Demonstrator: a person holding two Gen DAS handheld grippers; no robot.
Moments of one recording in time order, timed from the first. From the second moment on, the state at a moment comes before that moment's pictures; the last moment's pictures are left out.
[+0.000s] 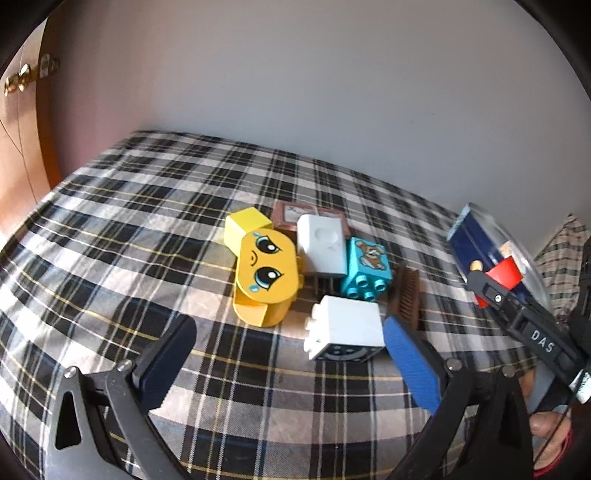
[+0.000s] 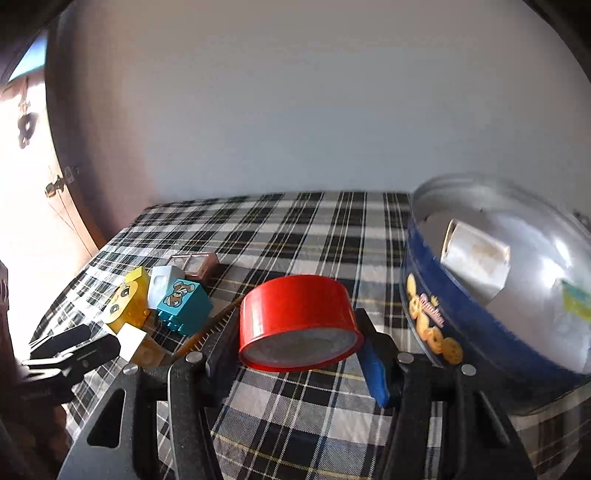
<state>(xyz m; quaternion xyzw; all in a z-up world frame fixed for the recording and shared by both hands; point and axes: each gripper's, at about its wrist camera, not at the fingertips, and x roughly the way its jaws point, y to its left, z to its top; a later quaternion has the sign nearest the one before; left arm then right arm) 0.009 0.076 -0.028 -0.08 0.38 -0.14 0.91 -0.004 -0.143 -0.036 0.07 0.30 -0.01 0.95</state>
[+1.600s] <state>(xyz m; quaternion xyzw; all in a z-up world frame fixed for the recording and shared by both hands) -0.010 0.023 0.011 -0.07 0.27 -0.14 0.95 -0.059 -0.192 0.018 0.19 0.15 0.13 0.96</state>
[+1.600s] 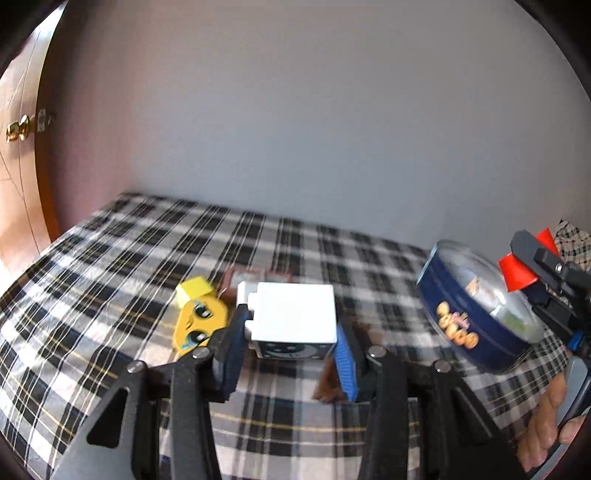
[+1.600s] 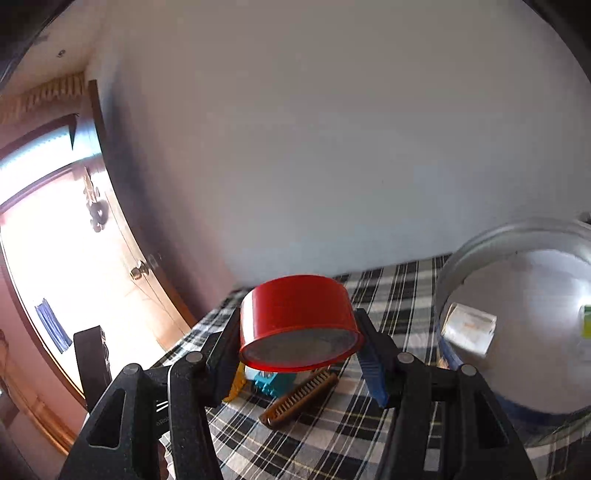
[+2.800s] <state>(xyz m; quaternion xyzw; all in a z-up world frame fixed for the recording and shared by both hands) -0.007 -0.179 0.056 -0.03 0.22 -0.25 0.94 -0.090 -0.324 0.027 0.12 0.08 -0.09 0.99</state>
